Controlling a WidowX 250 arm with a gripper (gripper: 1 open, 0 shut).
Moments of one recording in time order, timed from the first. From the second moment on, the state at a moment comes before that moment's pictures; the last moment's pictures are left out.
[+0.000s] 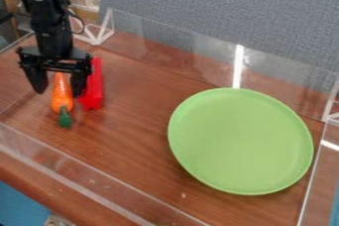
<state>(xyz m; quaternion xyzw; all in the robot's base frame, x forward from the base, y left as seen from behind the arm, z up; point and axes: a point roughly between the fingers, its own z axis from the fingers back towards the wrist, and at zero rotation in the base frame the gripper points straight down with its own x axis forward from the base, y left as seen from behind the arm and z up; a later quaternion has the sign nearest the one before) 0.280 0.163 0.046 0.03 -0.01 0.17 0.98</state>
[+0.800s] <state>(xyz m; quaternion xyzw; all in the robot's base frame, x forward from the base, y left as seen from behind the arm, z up) 0.268 0.160 0.026 0.04 0.01 0.17 0.98</state>
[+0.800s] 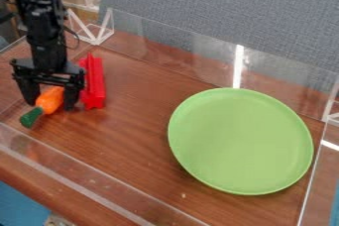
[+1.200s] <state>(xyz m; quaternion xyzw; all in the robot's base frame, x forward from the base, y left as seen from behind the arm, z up) 0.263 0.151 0.027 0.03 0.01 0.19 0.98</state>
